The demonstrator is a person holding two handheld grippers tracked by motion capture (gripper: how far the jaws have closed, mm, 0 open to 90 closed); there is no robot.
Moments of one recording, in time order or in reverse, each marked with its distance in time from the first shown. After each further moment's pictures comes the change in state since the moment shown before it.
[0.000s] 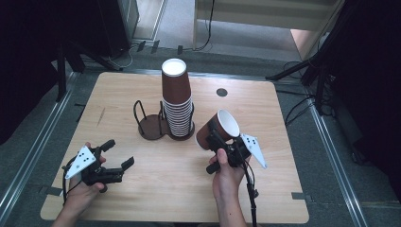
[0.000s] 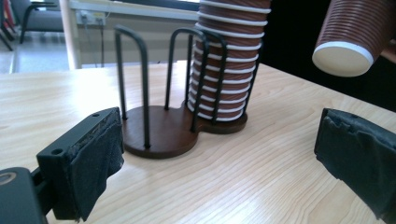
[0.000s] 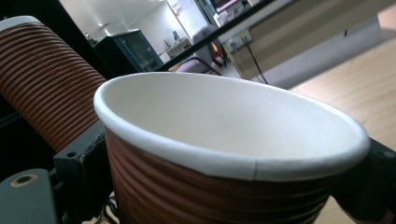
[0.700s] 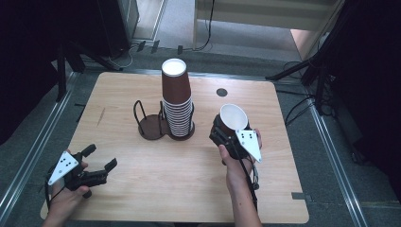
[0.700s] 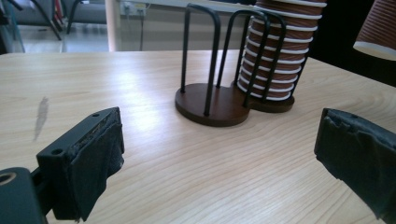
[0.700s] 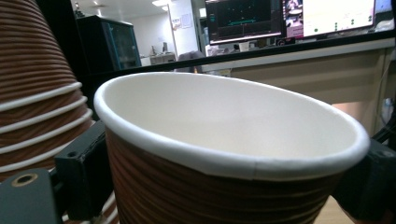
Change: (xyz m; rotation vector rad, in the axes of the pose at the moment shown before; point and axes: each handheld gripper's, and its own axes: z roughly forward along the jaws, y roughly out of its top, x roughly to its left) left arm 0.029 -0.016 -0.034 0.020 0.137 -0.028; right arm -0.023 0.000 0.022 -0.096 -0.053 -0.406
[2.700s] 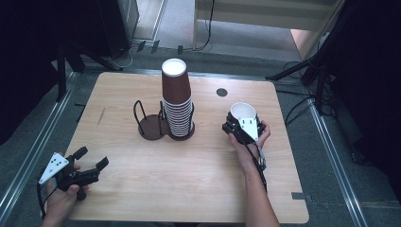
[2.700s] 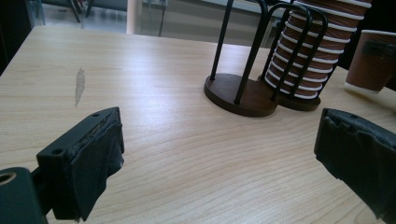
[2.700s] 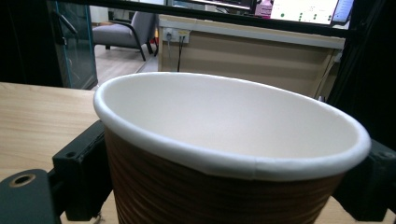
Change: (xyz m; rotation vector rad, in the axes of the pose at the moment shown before) left arm 0.021 -0.010 -0.007 0.014 0.057 -0.095; right arm -0.059 -0.053 0.072 0.143 -0.161 -0.256
